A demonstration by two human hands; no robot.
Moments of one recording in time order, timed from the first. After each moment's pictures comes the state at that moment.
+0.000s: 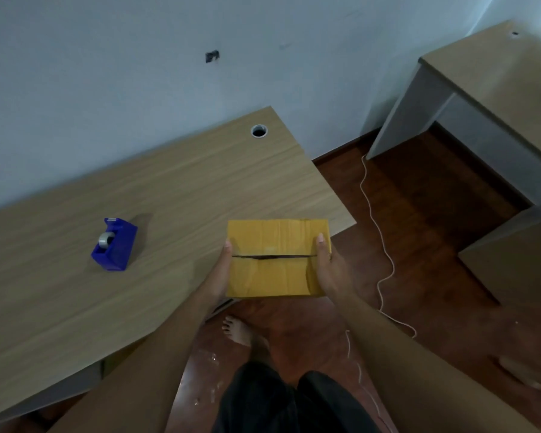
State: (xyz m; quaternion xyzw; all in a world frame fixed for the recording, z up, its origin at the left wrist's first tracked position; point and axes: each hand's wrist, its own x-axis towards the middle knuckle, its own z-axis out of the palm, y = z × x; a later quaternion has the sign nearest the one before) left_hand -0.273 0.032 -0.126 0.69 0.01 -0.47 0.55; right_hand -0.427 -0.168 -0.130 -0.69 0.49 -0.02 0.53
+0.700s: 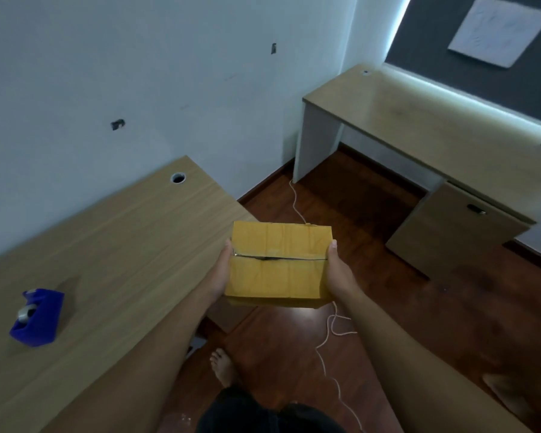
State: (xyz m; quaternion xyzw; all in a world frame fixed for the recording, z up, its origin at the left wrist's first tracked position) left_hand -0.376 -0.108 -0.049 0.68 -0.16 -0.52 0.49; right_hand -0.594 -0.255 -0.038 -0.50 0.61 -0.10 0.61
